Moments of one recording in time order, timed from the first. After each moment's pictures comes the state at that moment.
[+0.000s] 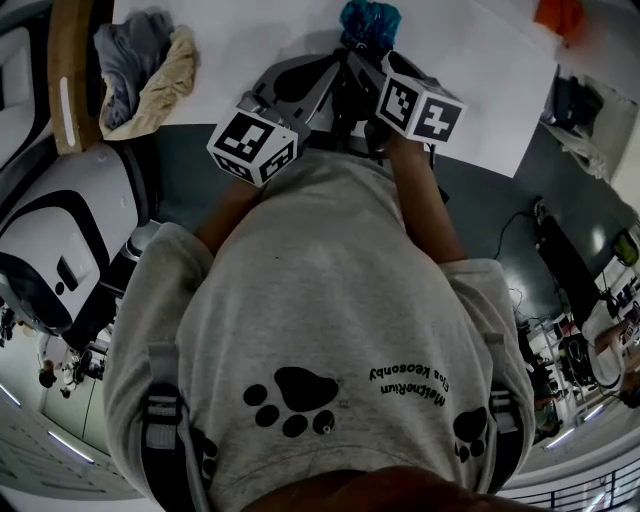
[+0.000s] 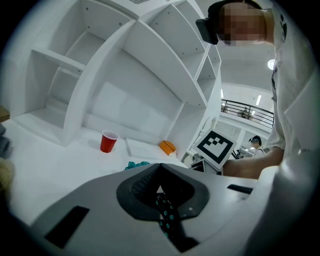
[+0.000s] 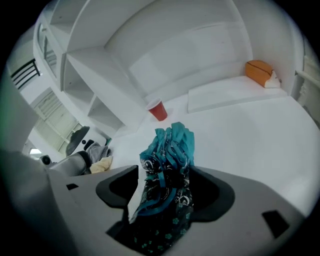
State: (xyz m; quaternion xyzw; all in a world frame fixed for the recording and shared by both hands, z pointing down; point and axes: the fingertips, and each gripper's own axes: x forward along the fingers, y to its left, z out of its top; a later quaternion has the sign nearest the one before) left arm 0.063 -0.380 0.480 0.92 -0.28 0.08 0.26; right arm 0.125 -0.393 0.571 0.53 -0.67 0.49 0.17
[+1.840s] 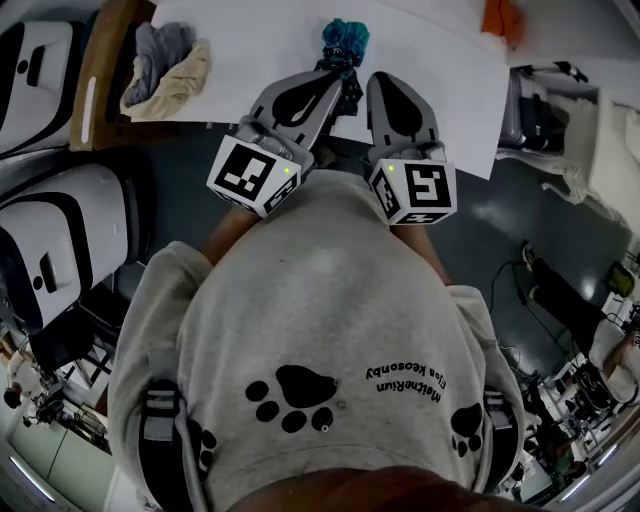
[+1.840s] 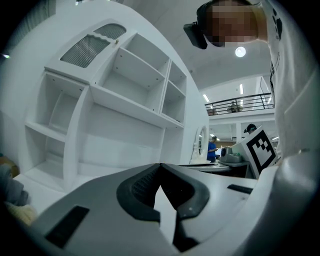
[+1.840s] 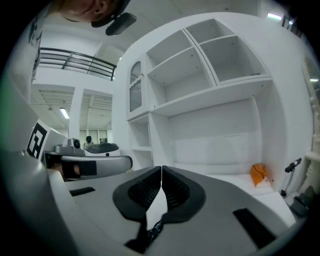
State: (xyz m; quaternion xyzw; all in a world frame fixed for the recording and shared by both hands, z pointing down) left arm 0.087 -0.267 0.324 0.94 -0.32 0.01 0.09; right arm 0.138 -0.274 0.338 0.56 -0.82 0.10 0.04
